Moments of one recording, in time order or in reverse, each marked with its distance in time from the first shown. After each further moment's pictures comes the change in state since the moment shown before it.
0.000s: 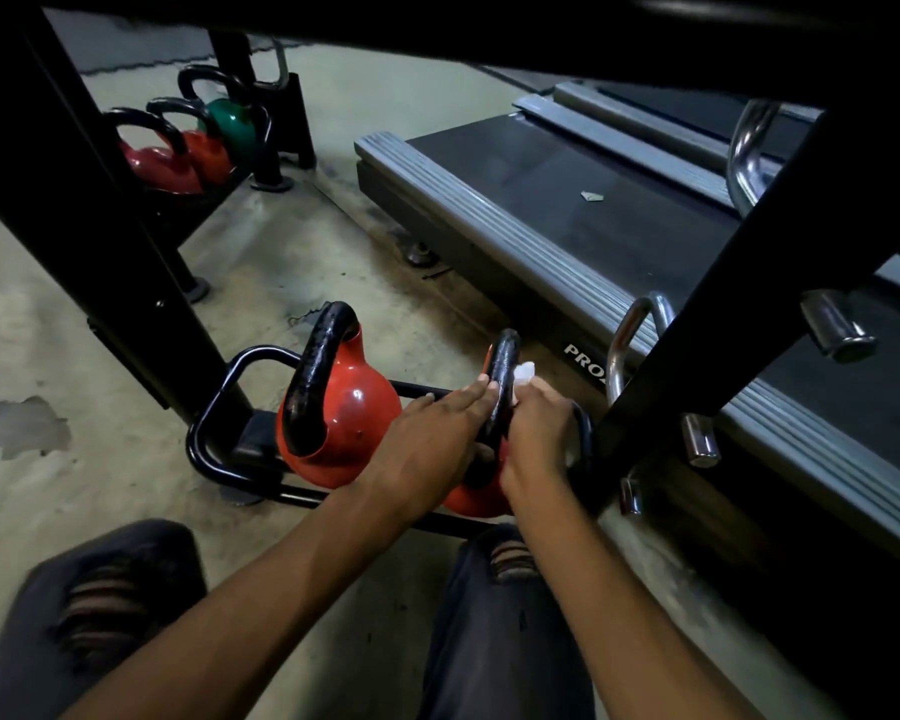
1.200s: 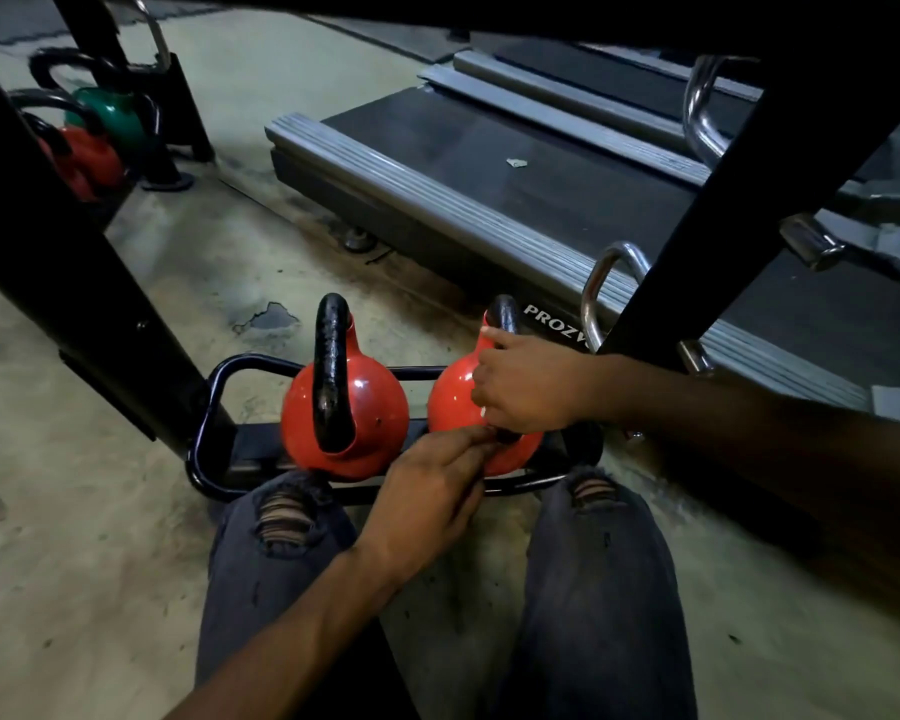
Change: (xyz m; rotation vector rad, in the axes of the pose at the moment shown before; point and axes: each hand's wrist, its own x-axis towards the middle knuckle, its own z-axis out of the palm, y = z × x) left_hand -0.084 -0.050 0.031 -0.328 0.265 0.387; right_hand -0.011 -0.052 0.011 -2.340 -1.067 -1.367
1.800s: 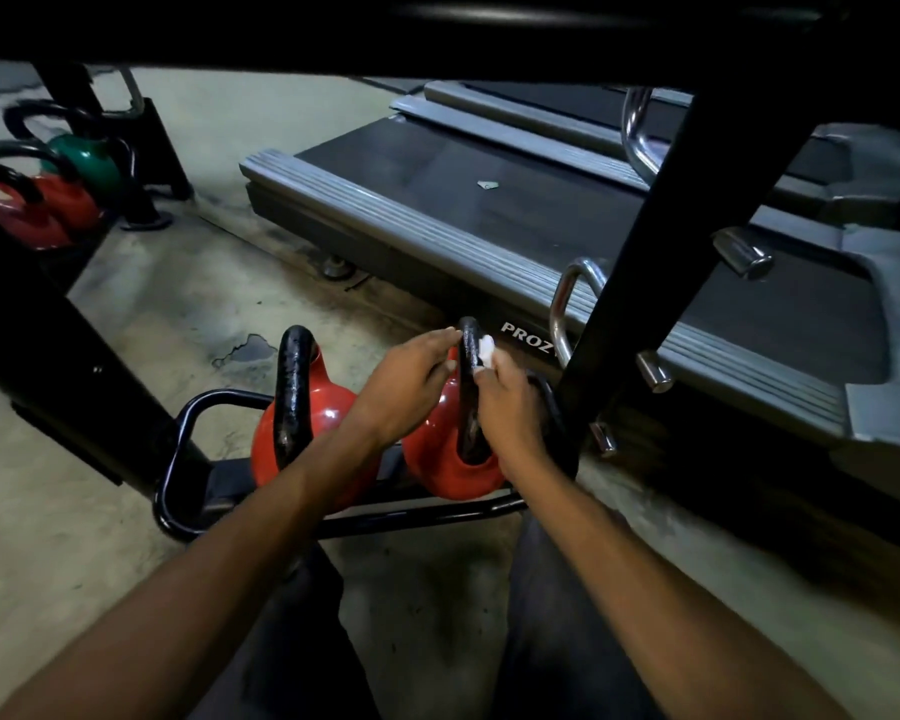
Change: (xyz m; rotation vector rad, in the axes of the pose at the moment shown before) left_hand 0.128 -0.037 -0.025 -0.087 -0.050 -0.188; right_hand 0.019 -0.049 0.029 1.716 0.861 1.273
